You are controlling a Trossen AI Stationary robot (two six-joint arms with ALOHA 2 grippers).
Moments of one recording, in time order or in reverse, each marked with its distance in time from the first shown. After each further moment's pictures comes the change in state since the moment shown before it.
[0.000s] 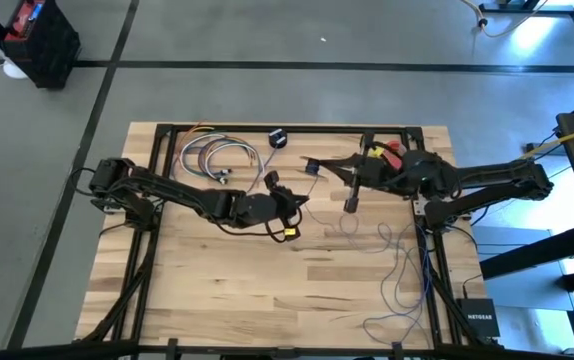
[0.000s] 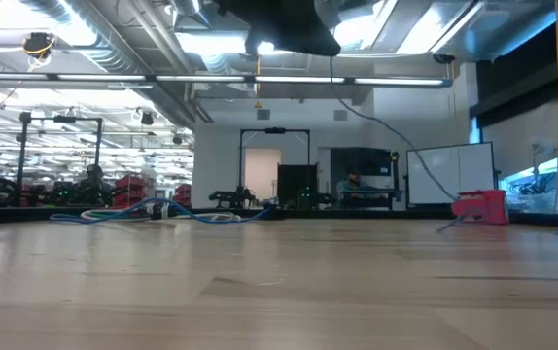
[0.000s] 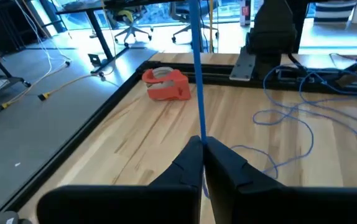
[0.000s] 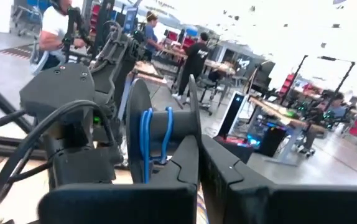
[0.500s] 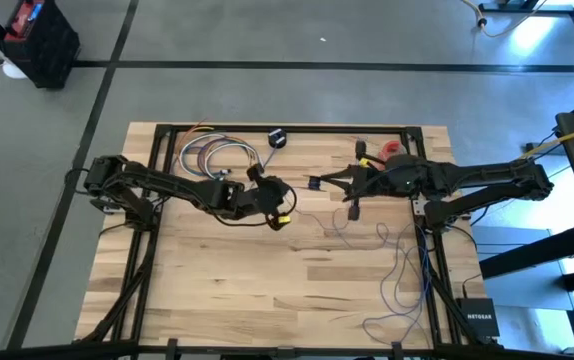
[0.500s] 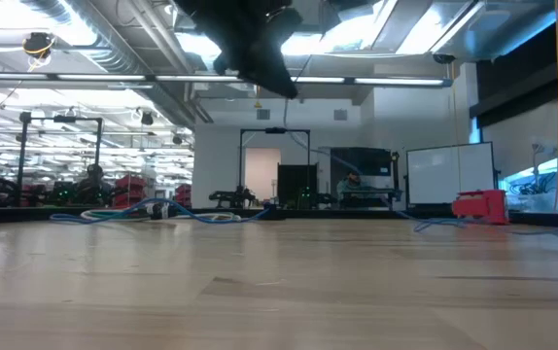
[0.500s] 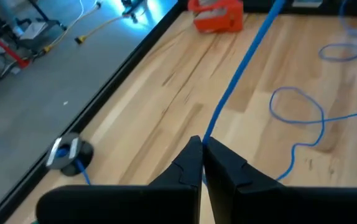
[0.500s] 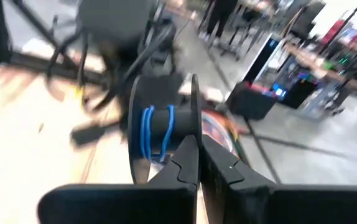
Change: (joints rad) left arm 0.068 -0.071 -0.005 -0.328 -0.079 -0.125; right arm 0.000 -0.003 0.010 -0.357 -0.057 0.042
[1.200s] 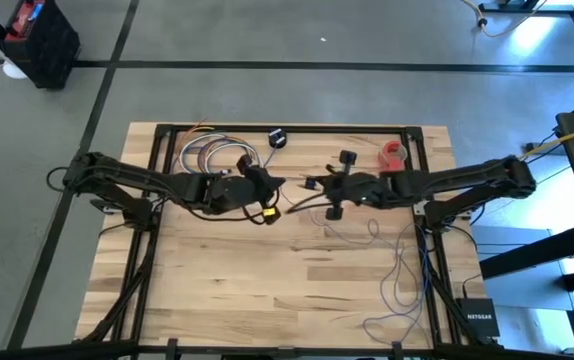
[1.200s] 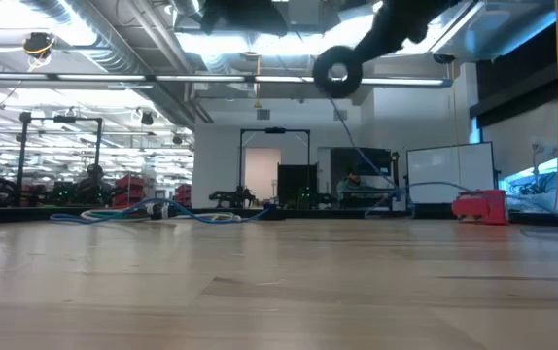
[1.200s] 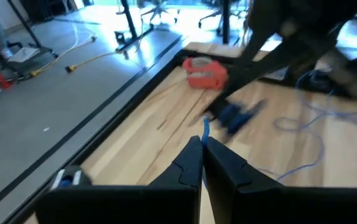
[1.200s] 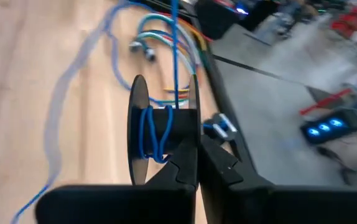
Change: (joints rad) left arm -0.043 -0.169 0.002 0.064 0.008 0.007; right arm -0.009 0.233 -0.003 -0.112 0.318 0.038
